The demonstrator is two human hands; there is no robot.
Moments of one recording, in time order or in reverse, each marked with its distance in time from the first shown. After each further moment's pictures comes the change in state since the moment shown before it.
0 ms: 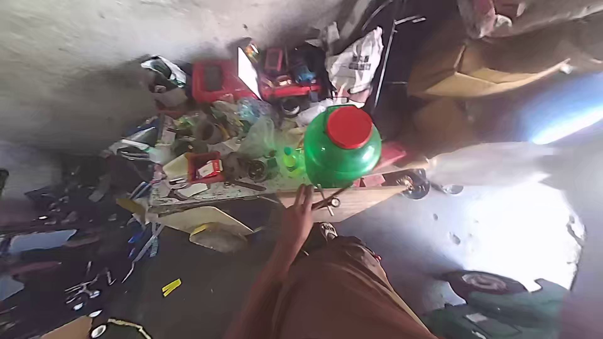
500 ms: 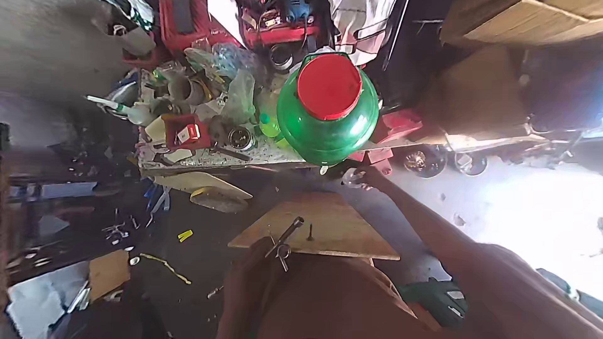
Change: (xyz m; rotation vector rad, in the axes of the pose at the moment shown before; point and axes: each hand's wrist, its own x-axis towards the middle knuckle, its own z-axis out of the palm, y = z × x) left_hand -0.141 0.031 -0.001 -0.092 0.045 -0.267; right_hand 0.052 0.042 0.427 0.366 -1.094 -0.159
